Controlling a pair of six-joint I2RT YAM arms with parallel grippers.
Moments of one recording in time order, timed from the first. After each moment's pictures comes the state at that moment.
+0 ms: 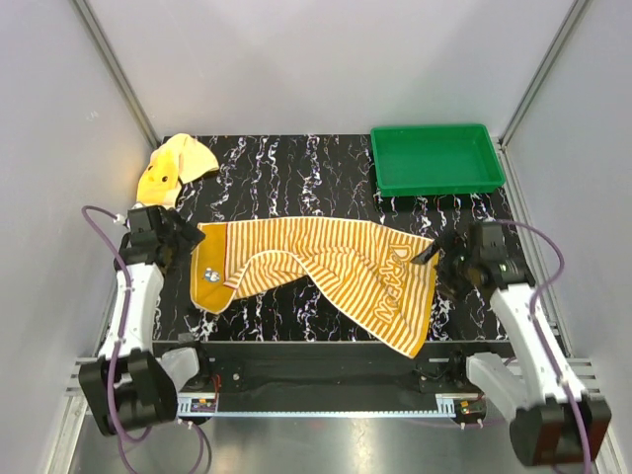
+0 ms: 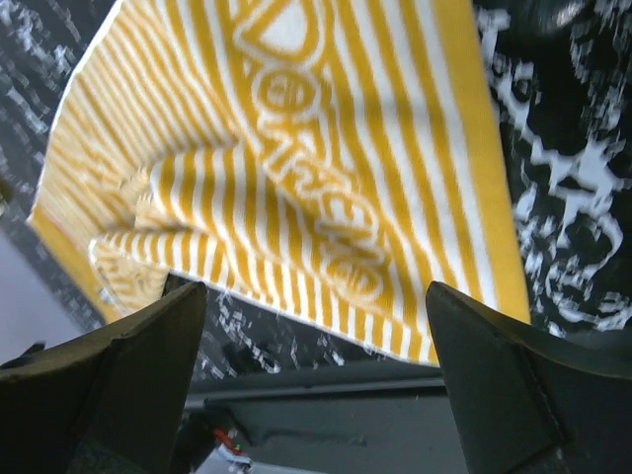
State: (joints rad) left arm 0.22 1.04 0.79 -0.59 0.03 -0.66; right arm 0.08 0.84 0.74 -0.83 -0.19 0.88
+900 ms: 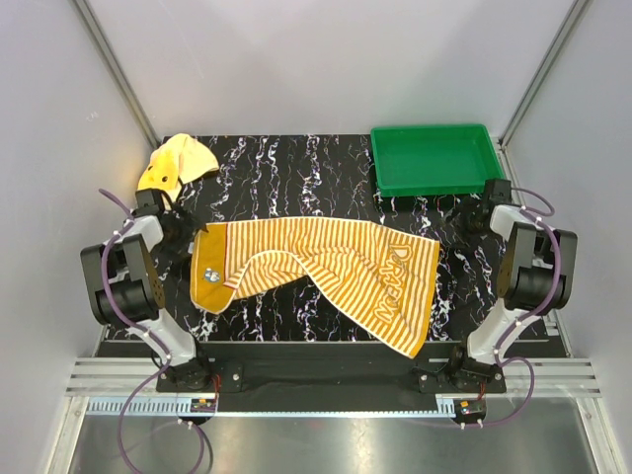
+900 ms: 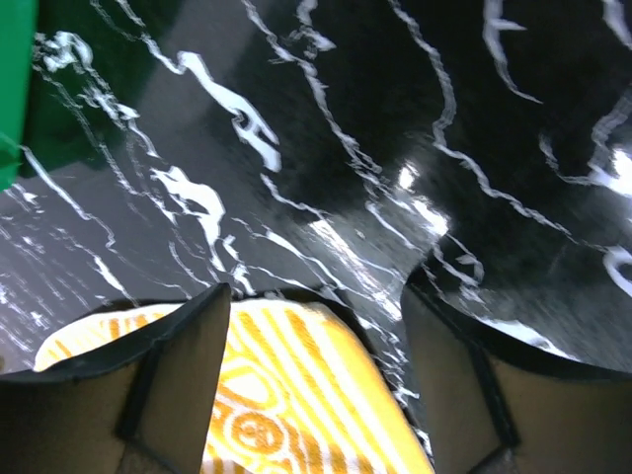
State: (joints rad) left arm 0.31 1.67 0.97 -0.38 0.15 -0.69; right arm -0.23 1.78 1.06 -0.38 -0.22 0.65
